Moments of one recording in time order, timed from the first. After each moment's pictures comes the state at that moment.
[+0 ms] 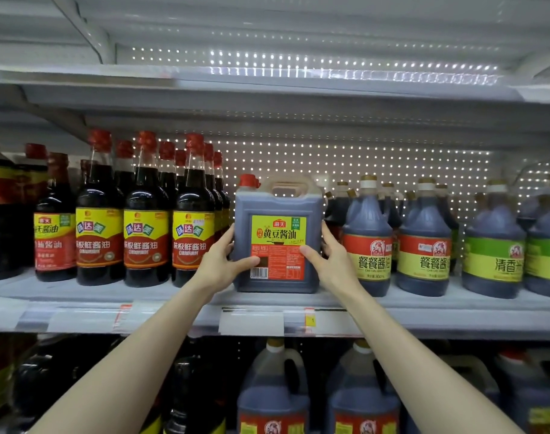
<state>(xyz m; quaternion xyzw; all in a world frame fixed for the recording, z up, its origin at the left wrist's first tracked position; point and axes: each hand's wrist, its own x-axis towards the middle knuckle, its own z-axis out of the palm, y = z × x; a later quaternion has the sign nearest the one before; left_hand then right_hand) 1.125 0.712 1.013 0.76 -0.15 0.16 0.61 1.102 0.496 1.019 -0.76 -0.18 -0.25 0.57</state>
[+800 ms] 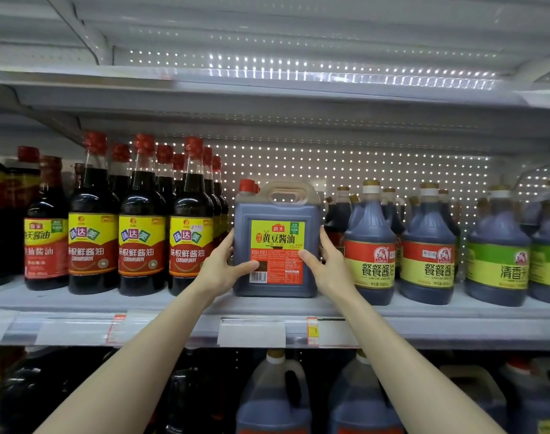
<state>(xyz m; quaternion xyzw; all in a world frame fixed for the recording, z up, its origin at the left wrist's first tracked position) 1.134 0.711 1.016 0.77 -0.17 0.16 0.60 1.122 0.502 1.017 -0.78 -0.14 -0.26 0.56</state>
